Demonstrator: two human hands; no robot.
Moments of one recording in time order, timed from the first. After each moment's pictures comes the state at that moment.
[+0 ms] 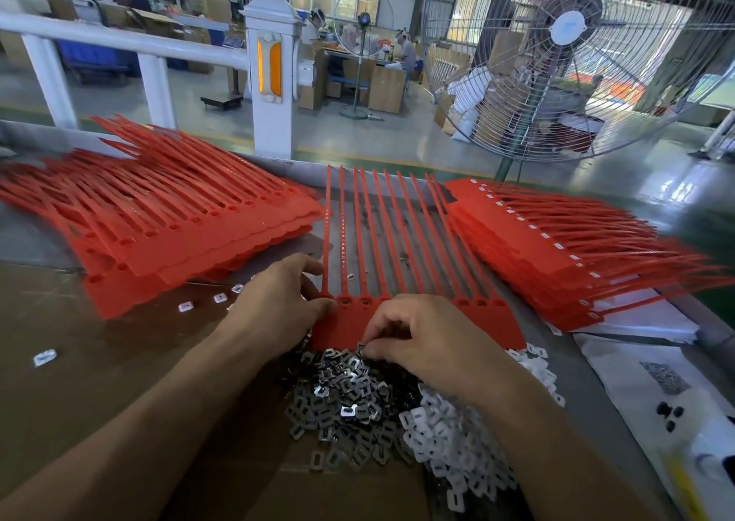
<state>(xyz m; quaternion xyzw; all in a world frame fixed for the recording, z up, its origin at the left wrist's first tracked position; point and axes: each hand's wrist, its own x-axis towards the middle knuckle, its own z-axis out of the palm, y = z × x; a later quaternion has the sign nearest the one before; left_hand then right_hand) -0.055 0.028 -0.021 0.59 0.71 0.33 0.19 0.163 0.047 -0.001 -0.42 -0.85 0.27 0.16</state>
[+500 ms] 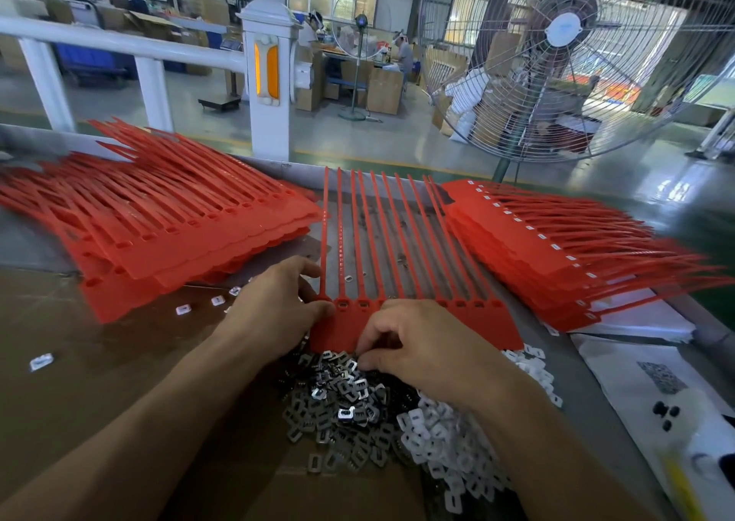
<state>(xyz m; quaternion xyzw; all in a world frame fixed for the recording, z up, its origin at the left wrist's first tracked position) -0.053 0.027 -0.019 0.58 0.72 0.34 0.19 0.158 0.044 0.005 -0.39 -0.89 0.22 0.11</state>
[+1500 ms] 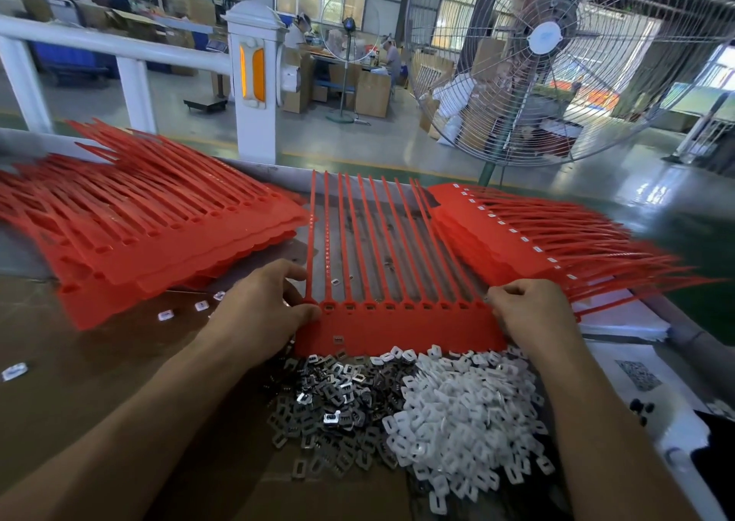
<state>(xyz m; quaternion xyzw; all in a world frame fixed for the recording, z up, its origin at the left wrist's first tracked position) -0.056 0.029 -0.022 0.59 0.71 0.34 0.20 0.256 0.097 0.002 -0.69 -0.59 0.21 0.36</state>
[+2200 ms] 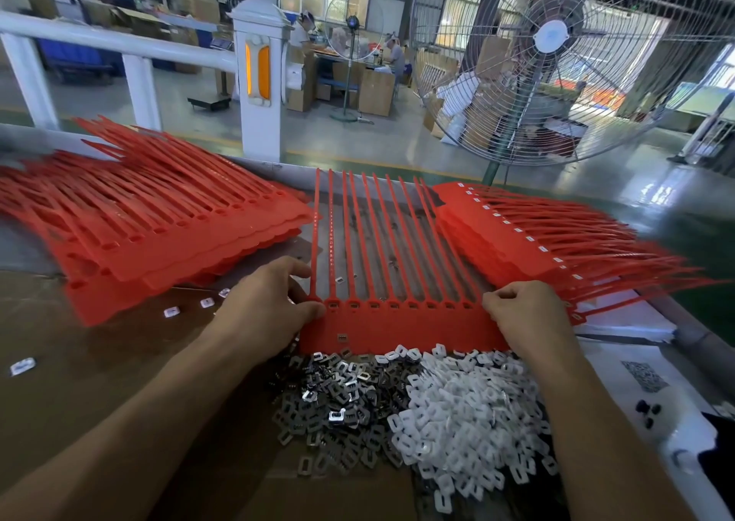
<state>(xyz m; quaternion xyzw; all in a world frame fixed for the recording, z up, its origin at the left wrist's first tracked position) -0.059 0.030 -0.024 0.59 0.71 0.33 0.20 0.250 0.099 -0.006 -0.71 -0.62 0.16 0.29</state>
